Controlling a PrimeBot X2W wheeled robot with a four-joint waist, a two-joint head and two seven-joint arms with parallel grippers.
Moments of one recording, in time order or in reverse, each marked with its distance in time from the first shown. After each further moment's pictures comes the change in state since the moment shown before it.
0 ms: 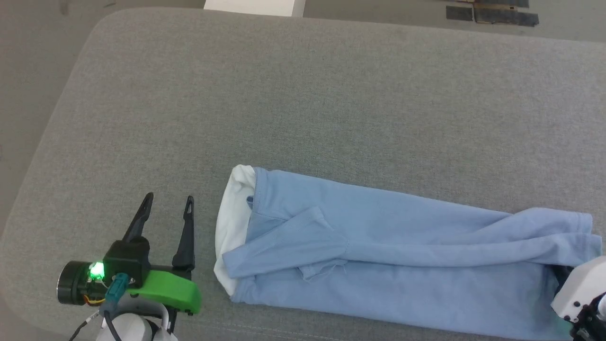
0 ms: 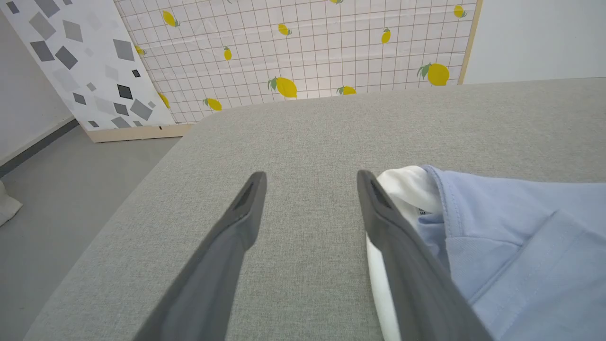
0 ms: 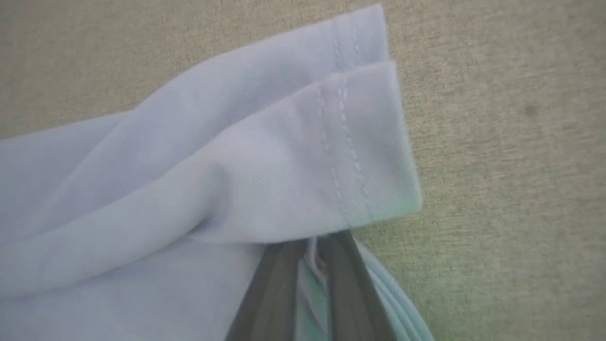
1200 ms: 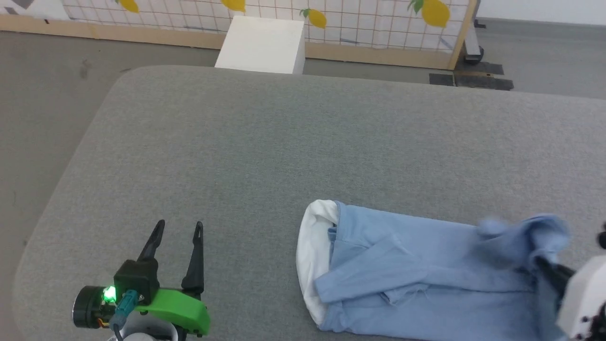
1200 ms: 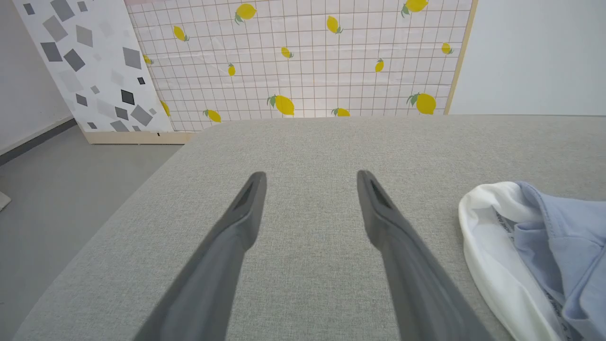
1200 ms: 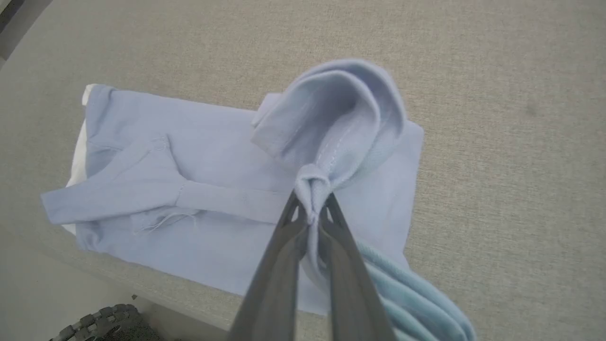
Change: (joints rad) left arm 0.062 -0.081 0.050 0.067 0.013 -0.064 0.000; right arm 0.137 -0.226 0.192 -0.310 0.184 0.007 0.162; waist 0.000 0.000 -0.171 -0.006
